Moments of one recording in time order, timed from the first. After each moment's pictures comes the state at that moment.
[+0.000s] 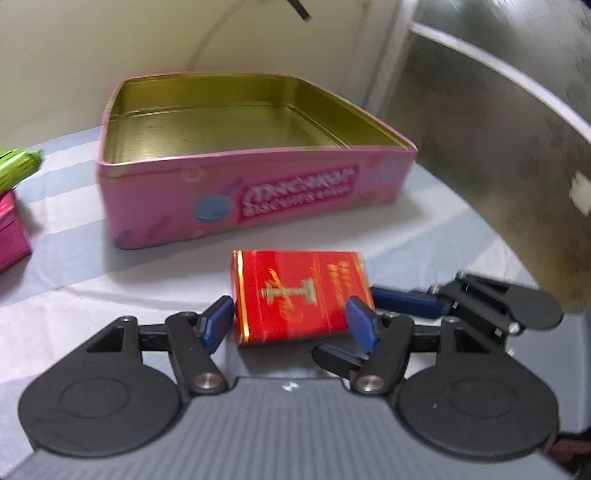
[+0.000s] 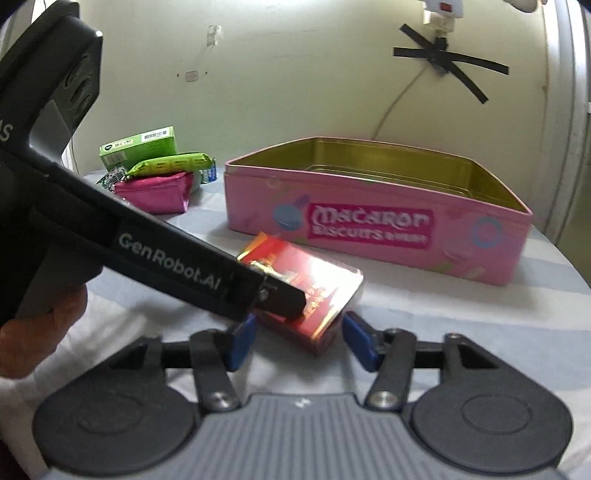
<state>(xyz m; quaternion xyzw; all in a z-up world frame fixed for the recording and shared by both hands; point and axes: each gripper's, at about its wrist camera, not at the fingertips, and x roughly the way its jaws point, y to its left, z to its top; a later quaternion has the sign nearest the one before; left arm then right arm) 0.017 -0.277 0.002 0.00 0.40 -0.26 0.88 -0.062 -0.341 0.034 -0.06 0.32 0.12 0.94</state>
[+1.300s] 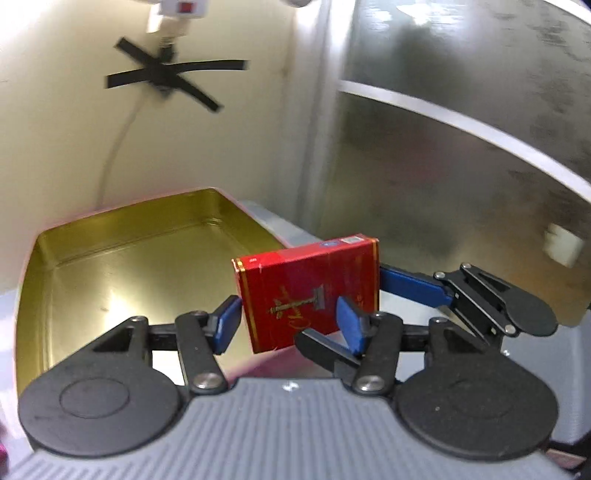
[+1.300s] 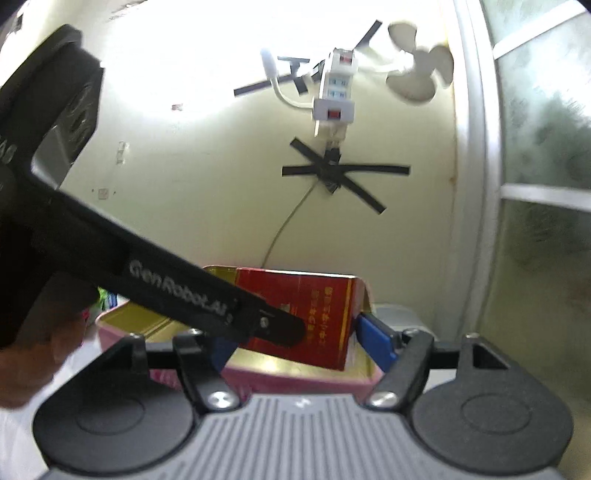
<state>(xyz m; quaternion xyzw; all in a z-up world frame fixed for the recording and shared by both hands) 0.083 -0.377 0.061 0.04 0.28 -0.32 0.90 -0.016 -0.438 0.098 -0.02 0.14 0.03 0.99</state>
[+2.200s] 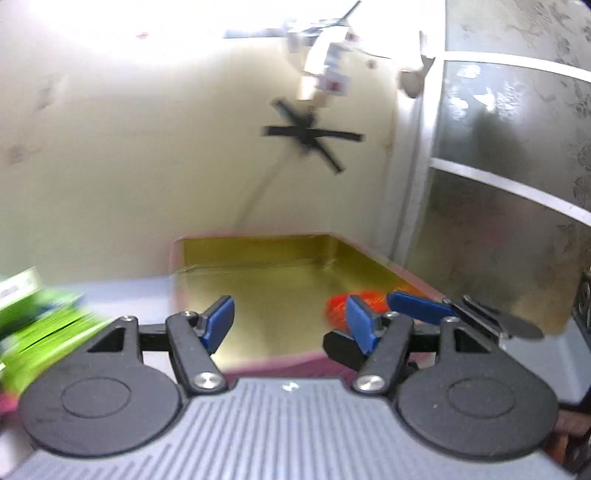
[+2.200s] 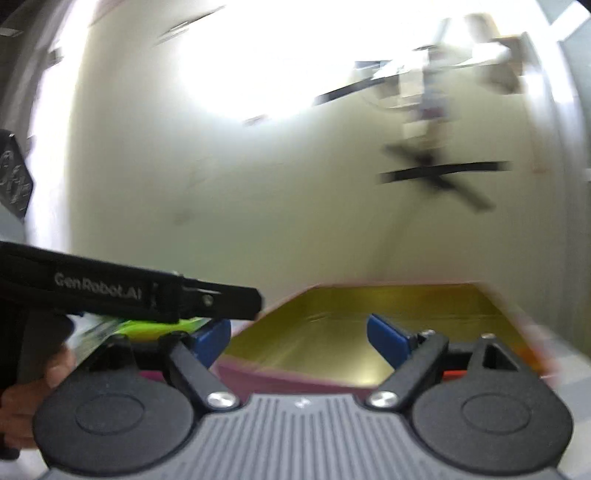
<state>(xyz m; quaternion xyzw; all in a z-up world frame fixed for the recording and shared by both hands) 0.018 -0.199 0.042 -0.02 0.18 -0.20 0.96 -0.021 -0.345 0.098 0.02 0.11 0.16 0.98</state>
